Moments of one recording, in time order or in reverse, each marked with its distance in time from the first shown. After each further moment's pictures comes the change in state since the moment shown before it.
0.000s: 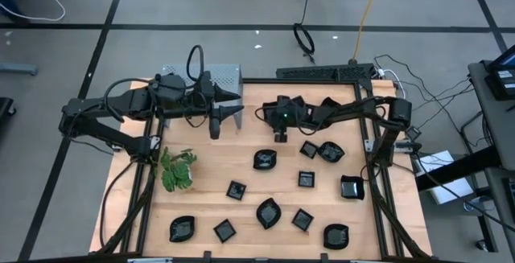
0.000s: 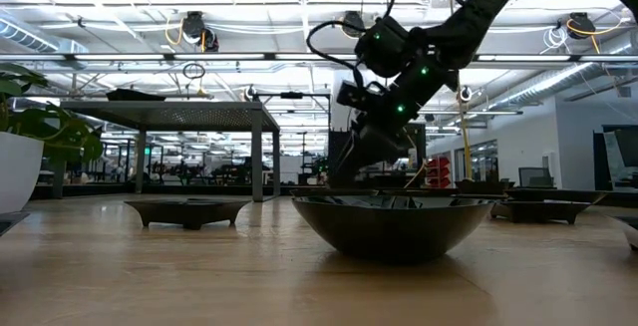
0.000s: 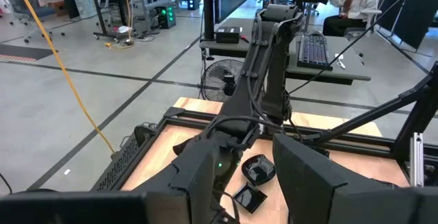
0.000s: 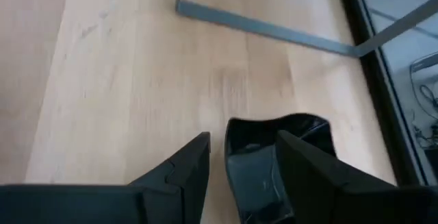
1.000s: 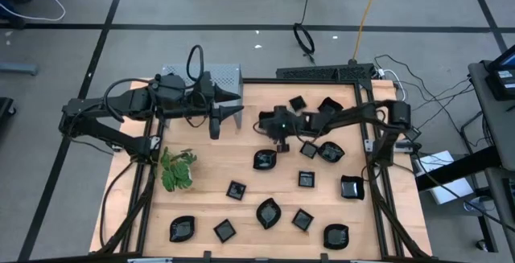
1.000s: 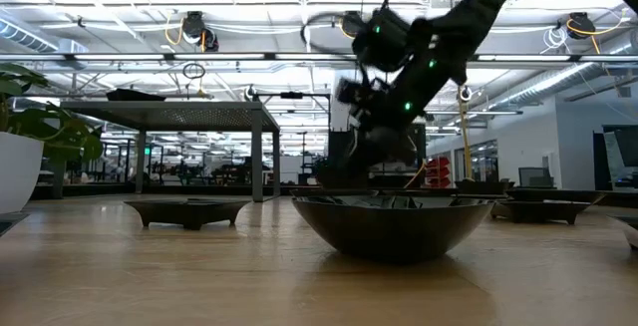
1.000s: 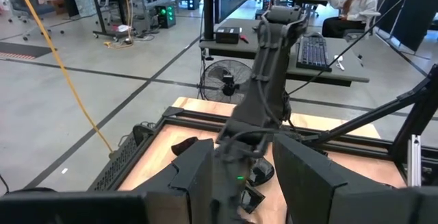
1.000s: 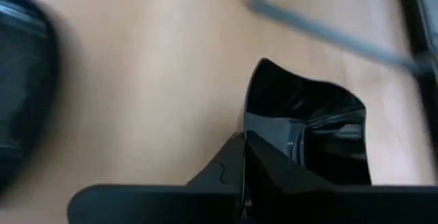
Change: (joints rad) left arm -0.009 0.000 0.000 0.003 0.000 -0.013; right arm 0.119 -0.008 -0.001 -0.060 -0.040 -0.022
